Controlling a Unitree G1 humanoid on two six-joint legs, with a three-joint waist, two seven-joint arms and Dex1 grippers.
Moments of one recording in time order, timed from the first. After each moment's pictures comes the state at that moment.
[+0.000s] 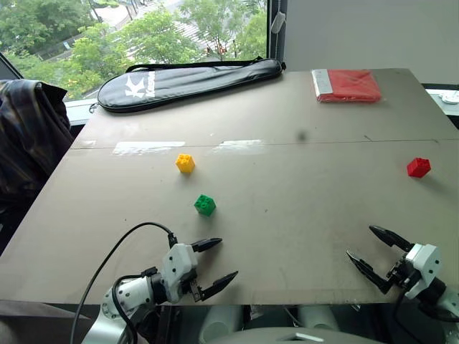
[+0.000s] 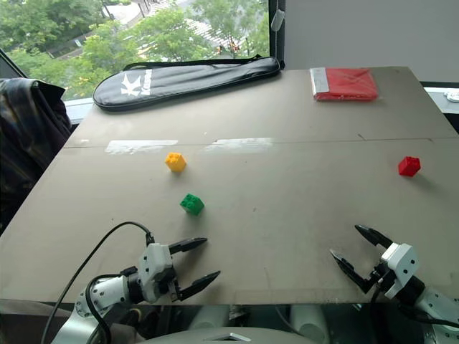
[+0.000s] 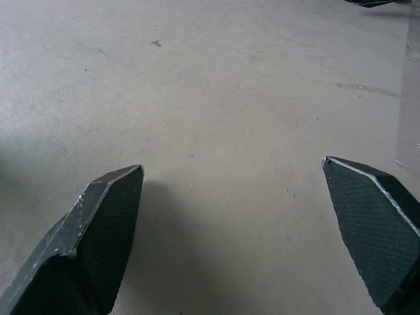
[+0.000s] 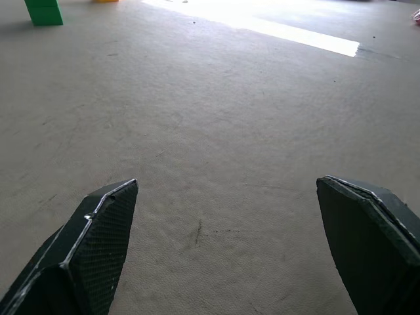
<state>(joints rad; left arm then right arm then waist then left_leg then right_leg) 0.39 0.57 -0.07 -0.20 -0.31 -0.16 -0.94 0.45 -0.48 -0.24 -0.07 0.40 -0.34 0.93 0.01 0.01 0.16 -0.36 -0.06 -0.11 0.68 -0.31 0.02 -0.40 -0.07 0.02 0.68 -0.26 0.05</state>
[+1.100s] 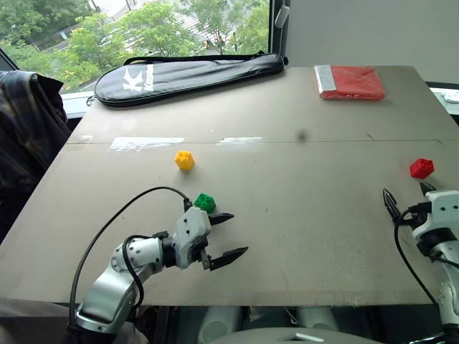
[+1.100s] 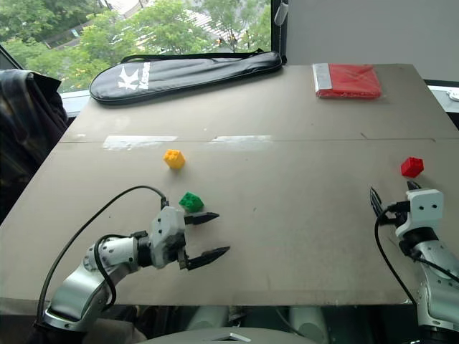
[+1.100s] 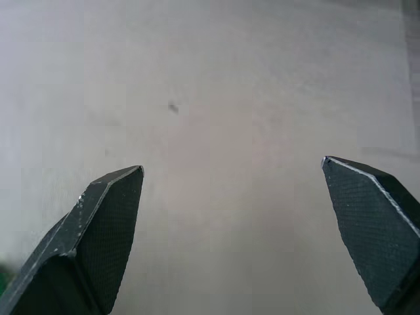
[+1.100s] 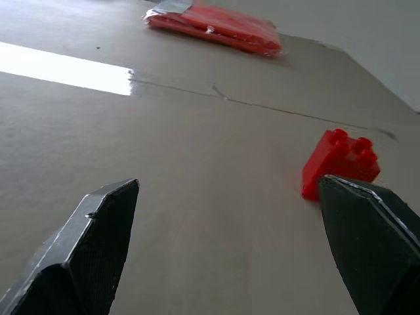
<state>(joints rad) 0.00 0.64 -0.11 -0.45 -0.44 0.34 -0.93 0.01 -0.43 -0.39 0.01 0.24 0.05 0.25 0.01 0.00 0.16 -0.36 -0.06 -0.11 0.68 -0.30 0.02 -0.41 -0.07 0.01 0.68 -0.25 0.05</state>
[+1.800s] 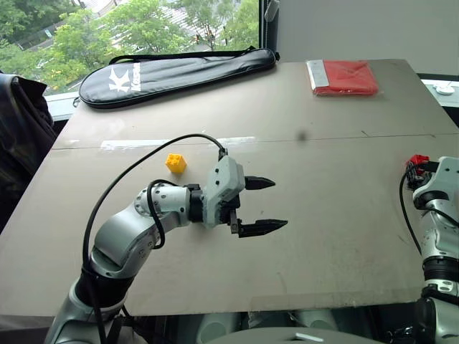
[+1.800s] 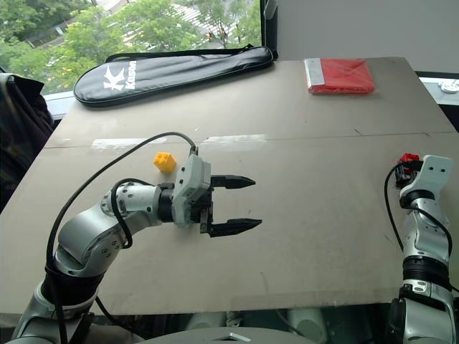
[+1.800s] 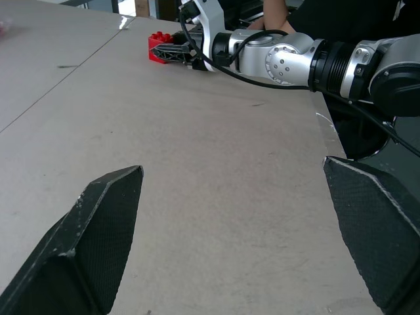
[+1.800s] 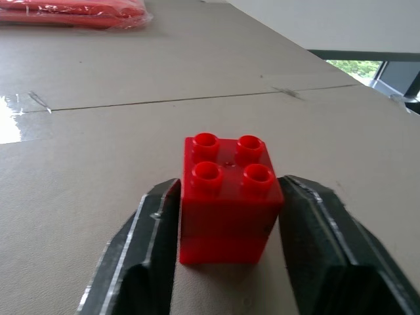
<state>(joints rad) -0.34 0.64 -0.15 -0.57 -0.63 0.68 -0.89 -0.34 -0.47 -0.41 0.50 0.23 -0.02 0.18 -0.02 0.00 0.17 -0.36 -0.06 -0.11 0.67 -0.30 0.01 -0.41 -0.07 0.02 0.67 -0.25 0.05</state>
